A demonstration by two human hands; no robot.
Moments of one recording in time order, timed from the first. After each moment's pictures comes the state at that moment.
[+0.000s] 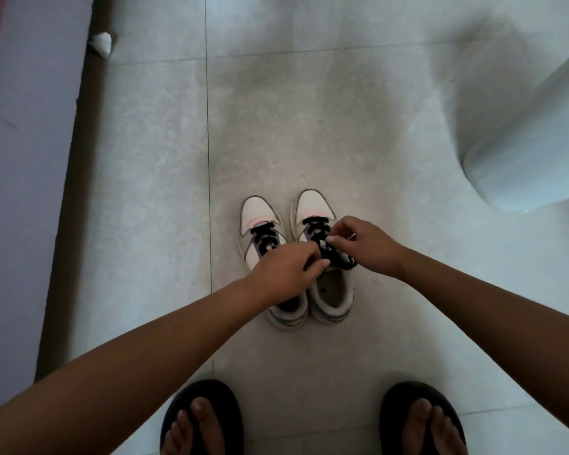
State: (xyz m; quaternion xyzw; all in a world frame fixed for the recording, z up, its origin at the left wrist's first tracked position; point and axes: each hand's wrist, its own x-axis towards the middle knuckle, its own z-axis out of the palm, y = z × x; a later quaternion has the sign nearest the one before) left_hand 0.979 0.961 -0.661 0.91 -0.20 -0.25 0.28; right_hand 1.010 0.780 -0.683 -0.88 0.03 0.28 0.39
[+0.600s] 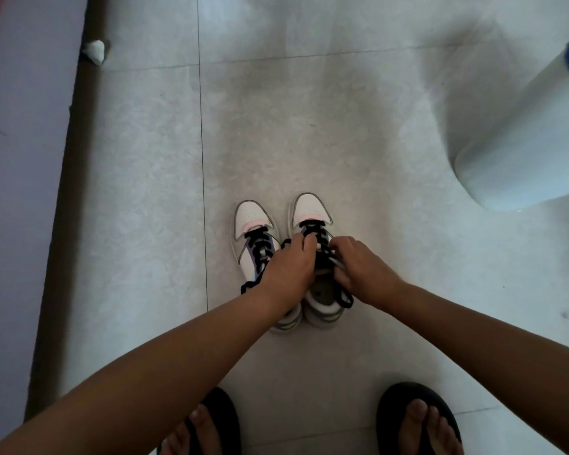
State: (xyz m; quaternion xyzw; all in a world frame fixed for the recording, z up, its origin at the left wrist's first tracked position) left_hand 0.980 0.935 -0.684 0.95 -0.16 -0.20 0.17; right_hand 0.970 0.776 -0.690 -0.94 -0.15 0.20 0.25
